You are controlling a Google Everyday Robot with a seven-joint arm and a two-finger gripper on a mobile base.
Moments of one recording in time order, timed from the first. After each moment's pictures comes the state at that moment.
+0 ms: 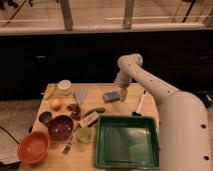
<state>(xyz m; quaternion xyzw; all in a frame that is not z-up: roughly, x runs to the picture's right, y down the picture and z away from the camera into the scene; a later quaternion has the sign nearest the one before) 0.104 0.029 0.921 -0.30 -0.12 -0.08 0.94</state>
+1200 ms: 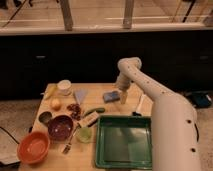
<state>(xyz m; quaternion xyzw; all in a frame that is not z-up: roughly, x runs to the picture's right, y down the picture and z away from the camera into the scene) 0.104 0.050 0.946 -0.34 -0.13 -0.09 0.93</state>
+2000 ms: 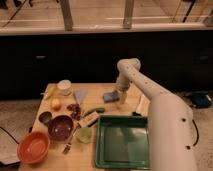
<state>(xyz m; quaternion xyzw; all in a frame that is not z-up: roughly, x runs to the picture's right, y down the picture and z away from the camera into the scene) 0.107 0.060 0.955 -0.35 -0.13 -0.10 0.92</state>
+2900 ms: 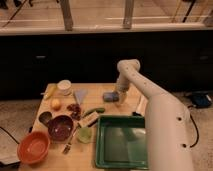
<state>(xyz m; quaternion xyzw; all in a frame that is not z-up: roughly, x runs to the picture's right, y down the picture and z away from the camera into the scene) 0.108 0.066 0.965 -0.36 -0.13 -0.10 0.92</state>
